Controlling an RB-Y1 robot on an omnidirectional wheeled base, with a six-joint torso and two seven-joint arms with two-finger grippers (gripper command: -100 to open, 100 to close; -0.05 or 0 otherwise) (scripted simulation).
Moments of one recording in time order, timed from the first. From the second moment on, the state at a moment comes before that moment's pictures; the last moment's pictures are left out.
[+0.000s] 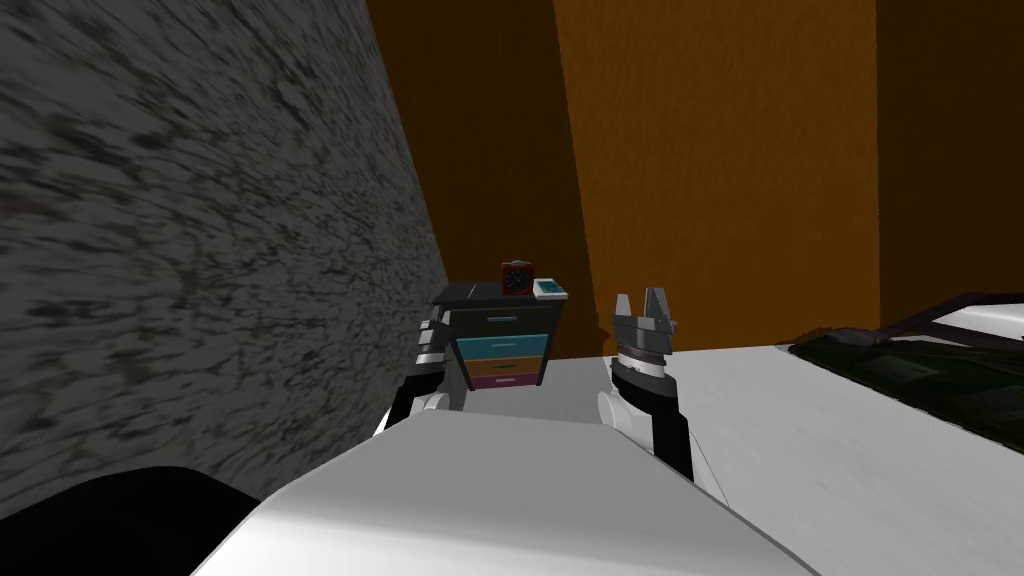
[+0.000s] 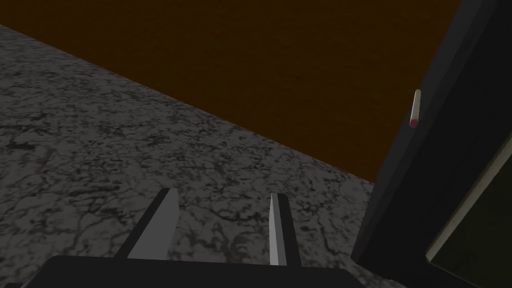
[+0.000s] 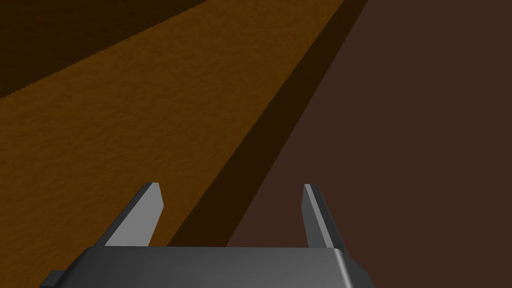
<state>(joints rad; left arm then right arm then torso) 0.54 -0.04 -0.07 -2.23 0.06 -0.37 0.03 0.46 0.04 -0.06 -2.37 0.04 -0.55 0.04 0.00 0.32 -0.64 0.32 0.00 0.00</state>
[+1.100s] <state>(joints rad) 0.52 0.08 -0.07 -2.13 0.07 -0.41 0.04 0.46 0.04 -0.06 -2.37 0.04 -0.55 0.04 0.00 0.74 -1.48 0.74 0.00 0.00</state>
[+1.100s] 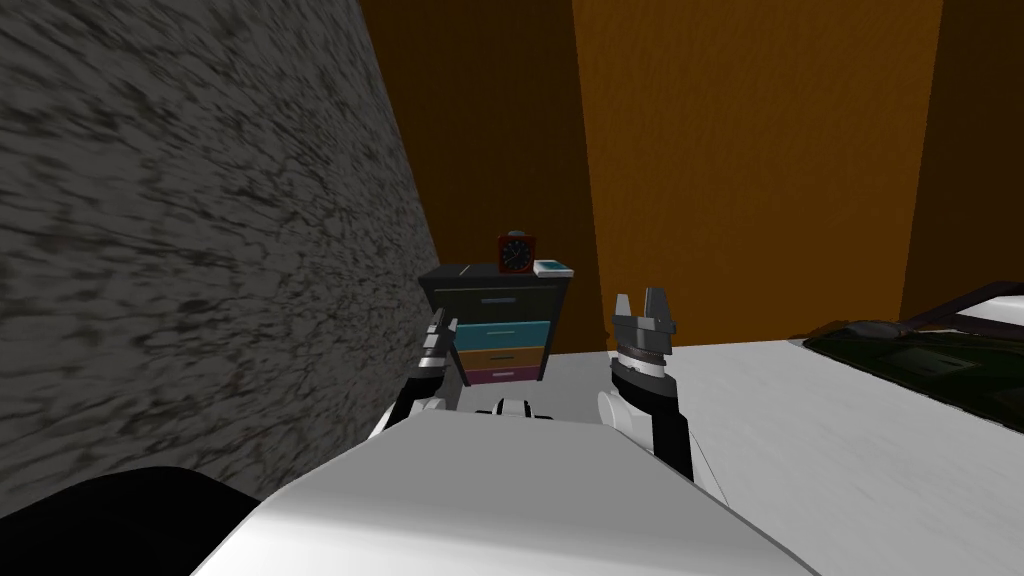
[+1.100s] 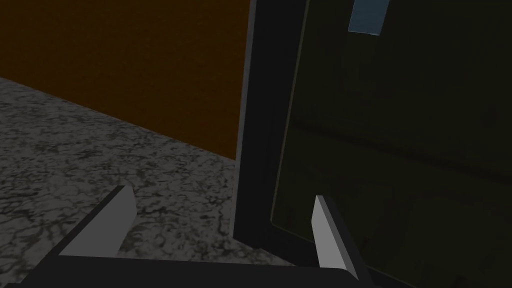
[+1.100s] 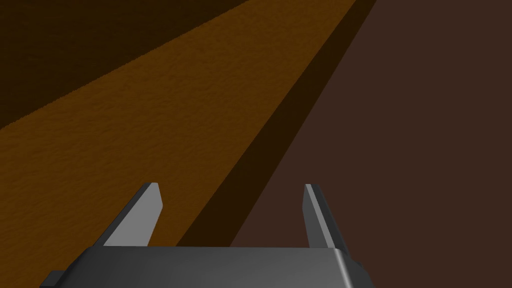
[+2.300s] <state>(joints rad) 0.47 0.17 -0.06 -1.80 0.10 -0.57 0.08 0.46 0.04 -0.06 -2.37 0.04 -0.55 0.04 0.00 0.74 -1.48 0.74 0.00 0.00</state>
